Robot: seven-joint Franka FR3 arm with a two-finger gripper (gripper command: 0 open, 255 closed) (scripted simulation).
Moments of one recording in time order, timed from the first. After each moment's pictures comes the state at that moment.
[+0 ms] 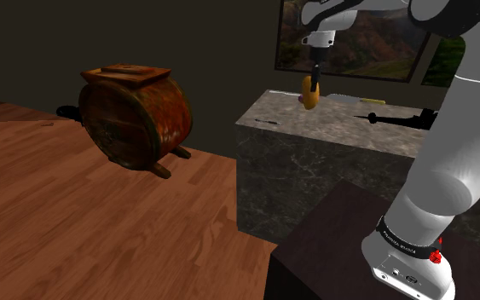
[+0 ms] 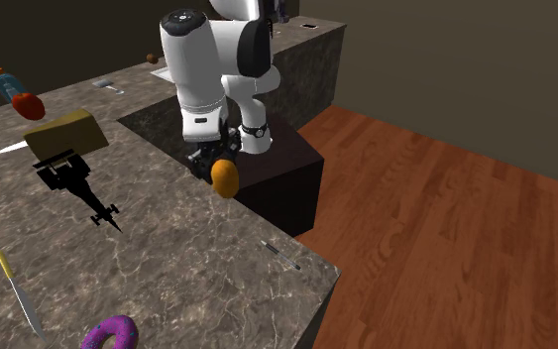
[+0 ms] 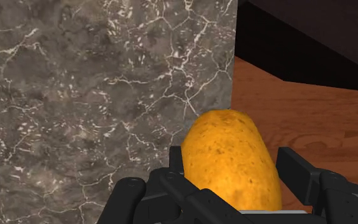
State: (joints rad) arm -0.06 0.09 -0.49 -1.78 0.04 1.80 -0.98
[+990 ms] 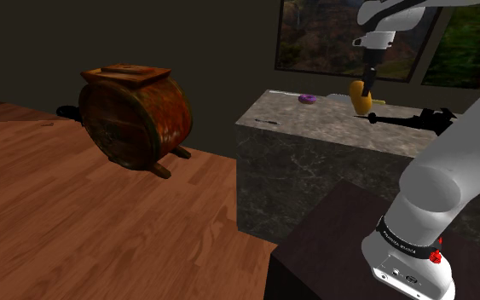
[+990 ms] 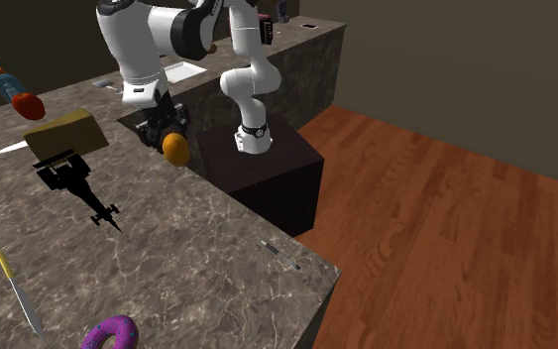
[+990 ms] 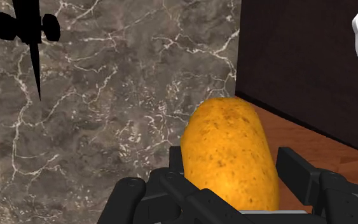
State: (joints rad) arm -0.19 -0.21 -0.62 -2.06 -0.15 1.82 -1.17
